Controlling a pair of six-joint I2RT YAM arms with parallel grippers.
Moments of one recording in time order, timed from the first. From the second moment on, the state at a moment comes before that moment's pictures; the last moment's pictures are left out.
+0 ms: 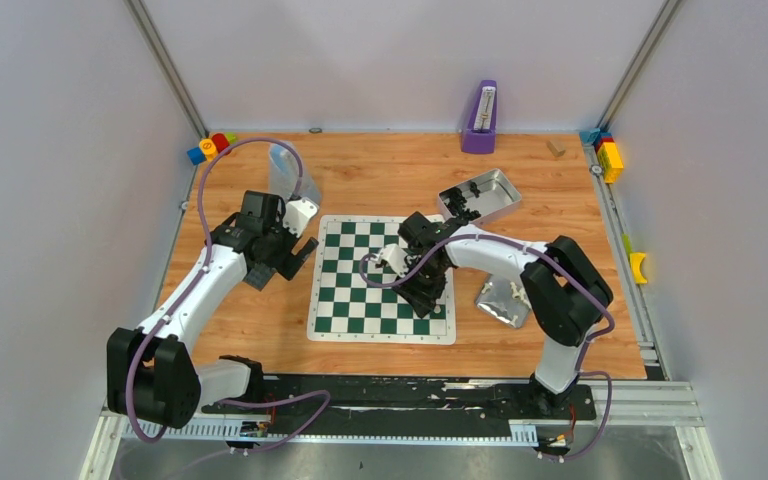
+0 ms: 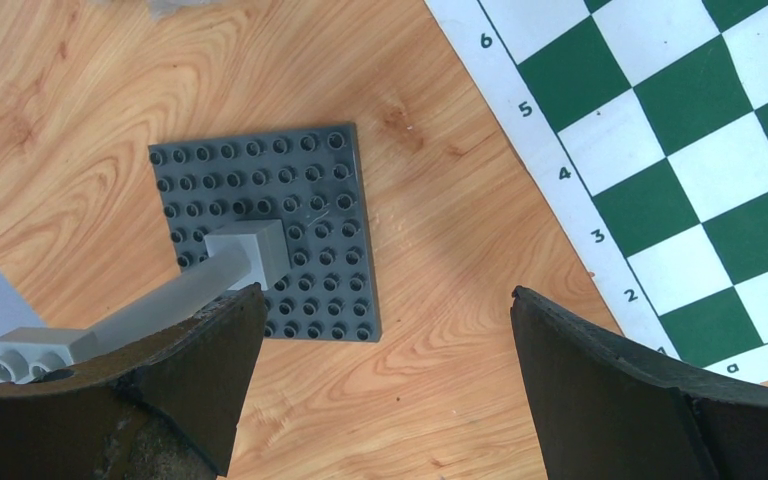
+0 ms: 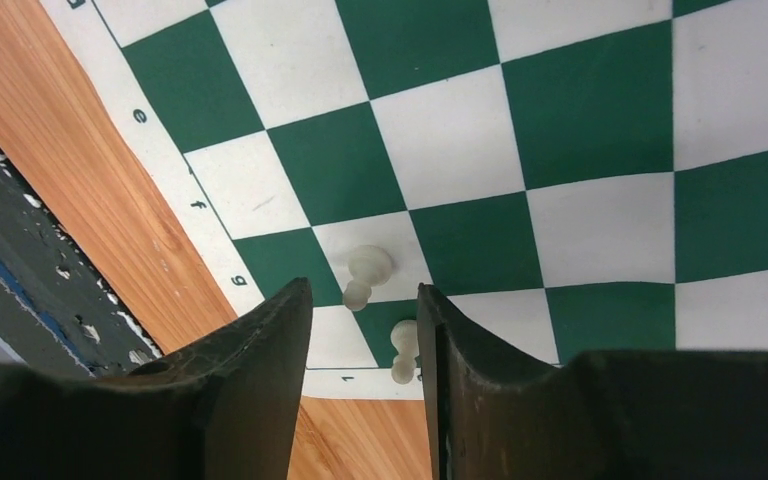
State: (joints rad) left arm -0.22 1.22 0.89 -0.64 0.03 0.46; right arm 0.76 1.80 1.18 -0.78 -0.35 -0.40
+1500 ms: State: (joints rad) left arm -0.22 1.23 0.89 -0.65 0.08 0.46; right arm 0.01 1.46 0.85 -0.83 -0.22 -0.66
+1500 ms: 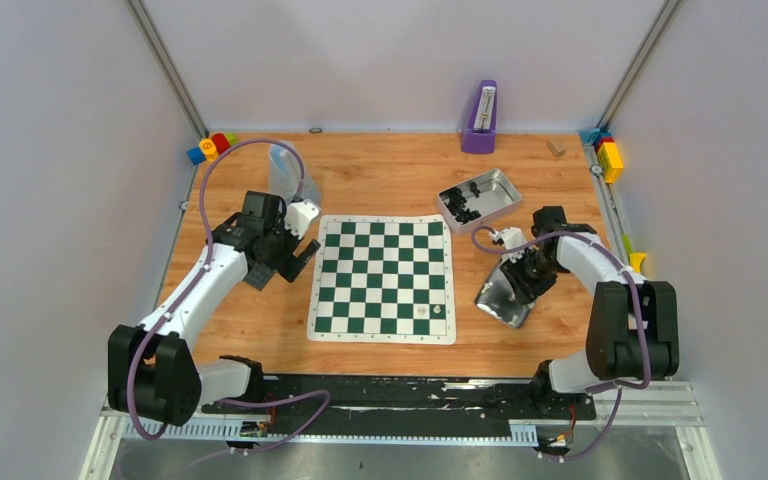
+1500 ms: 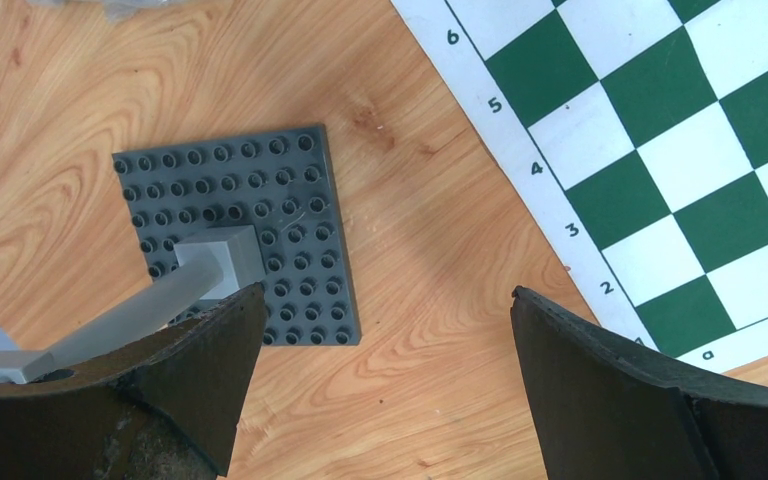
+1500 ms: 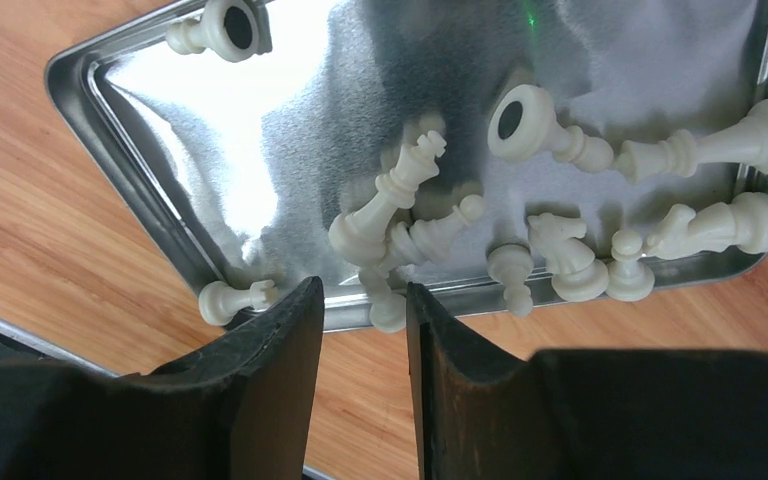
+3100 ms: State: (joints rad) left arm -0.22 1.24 0.92 -0.67 0.28 0.47; right arm 0.15 1.34 0.97 -0.91 -0.67 -0.64
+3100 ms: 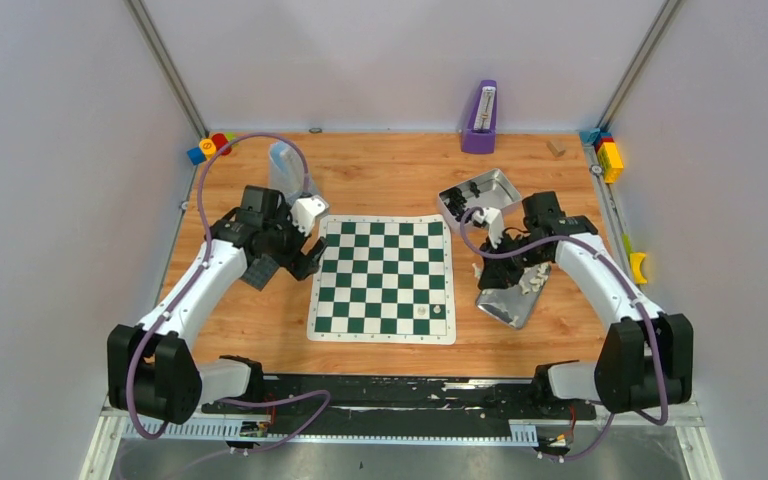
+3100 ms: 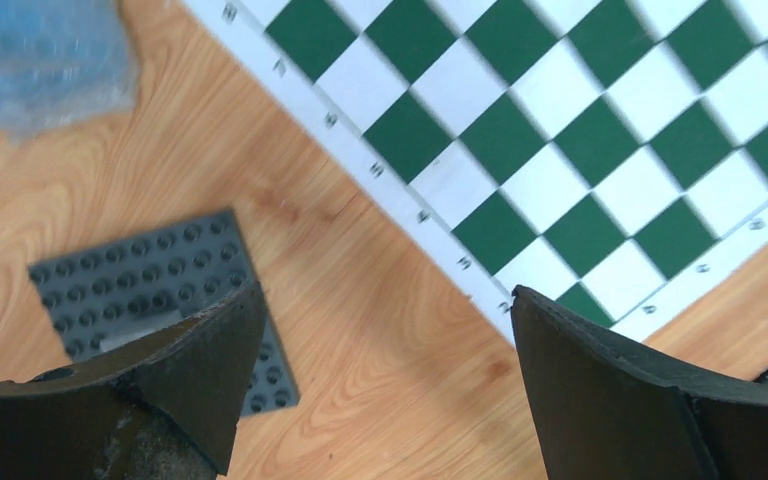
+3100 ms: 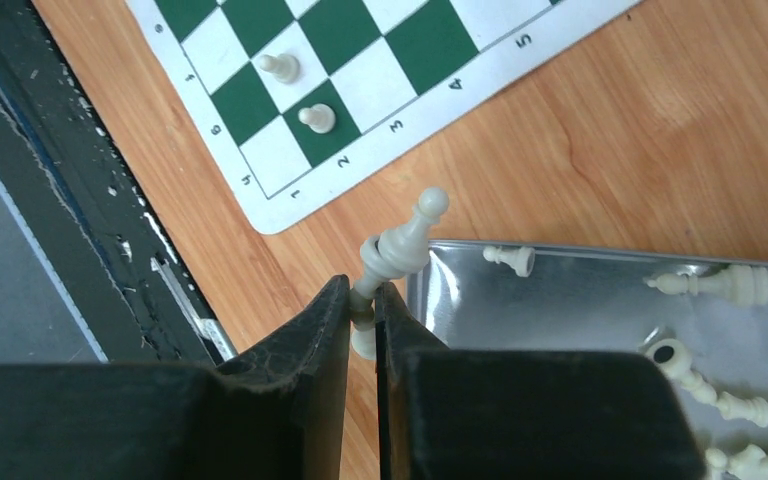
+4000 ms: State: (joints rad) left arm -0.45 1.77 1.36 -0.47 1.07 0.02; right arm 0.50 1.39 1.04 -0.64 -0.77 -0.50
